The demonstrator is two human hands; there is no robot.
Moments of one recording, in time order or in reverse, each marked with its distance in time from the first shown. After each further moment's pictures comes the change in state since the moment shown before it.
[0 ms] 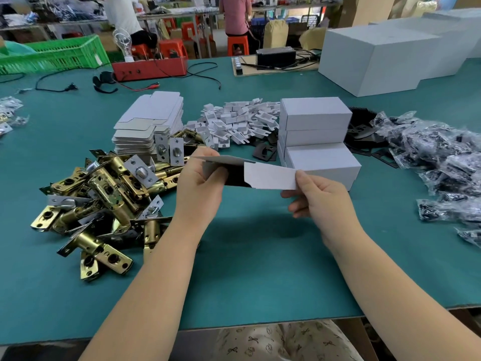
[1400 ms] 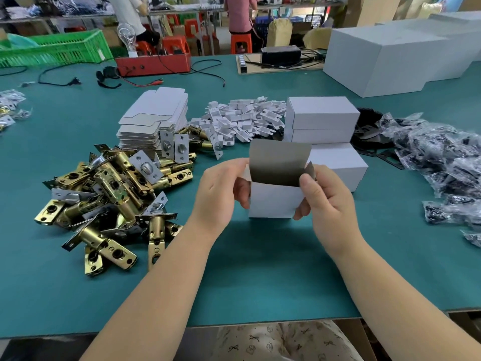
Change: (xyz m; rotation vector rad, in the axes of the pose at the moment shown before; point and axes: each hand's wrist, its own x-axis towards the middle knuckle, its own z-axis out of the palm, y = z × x) left_hand -0.005 -0.005 0.008 -0.003 -0.188 -0.058; right_hand -0.015 0.002 0.004 -0.073 -0.115 -0.479
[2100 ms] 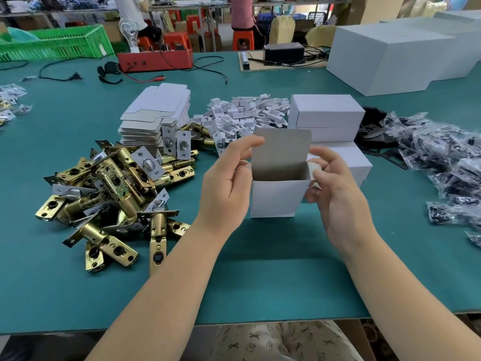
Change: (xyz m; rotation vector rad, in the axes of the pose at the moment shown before) left_hand -0.005 -0.004 0.005 0.266 0.100 0.399; right_hand 0.016 0.007 -0.007 0.255 0.007 0.212
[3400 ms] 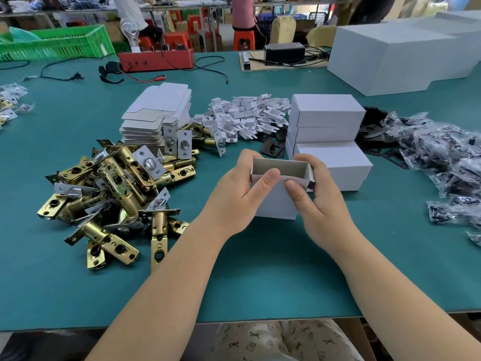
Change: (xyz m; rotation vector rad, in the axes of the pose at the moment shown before) left_hand 0.001 0.001 -0.001 0.102 -0.342 -0.222; right_hand -0.012 0.007 0.008 -0.549 -0.125 -0.183
